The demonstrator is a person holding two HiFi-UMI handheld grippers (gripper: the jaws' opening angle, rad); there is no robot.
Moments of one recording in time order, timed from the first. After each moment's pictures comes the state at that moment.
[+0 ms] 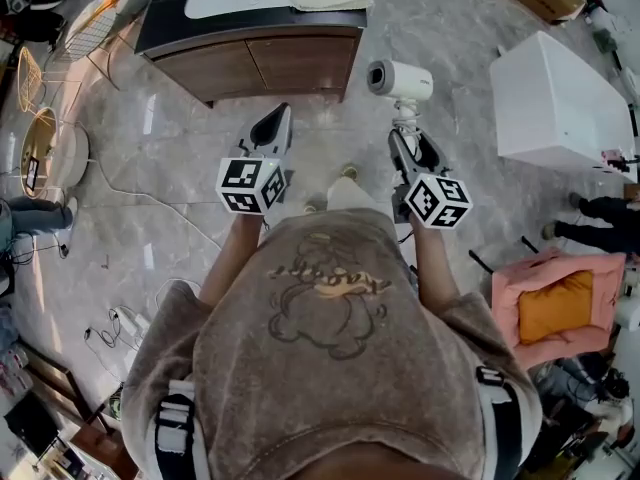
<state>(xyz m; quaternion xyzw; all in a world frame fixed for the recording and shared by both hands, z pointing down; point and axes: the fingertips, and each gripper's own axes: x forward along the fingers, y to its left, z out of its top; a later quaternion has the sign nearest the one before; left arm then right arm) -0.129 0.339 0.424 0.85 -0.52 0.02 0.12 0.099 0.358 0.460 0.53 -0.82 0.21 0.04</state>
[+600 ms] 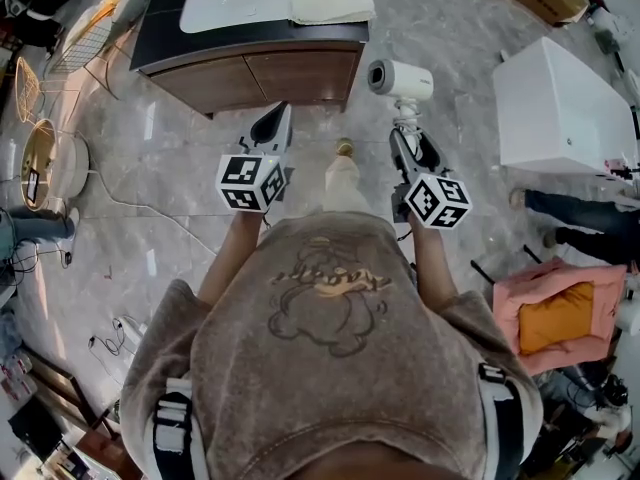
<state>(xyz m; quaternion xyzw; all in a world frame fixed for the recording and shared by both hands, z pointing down) -0.128 0.260 0.433 0.85 -0.51 0.03 0.12 0.101 0.285 0.467 0.54 -0.81 0.21 0.02</state>
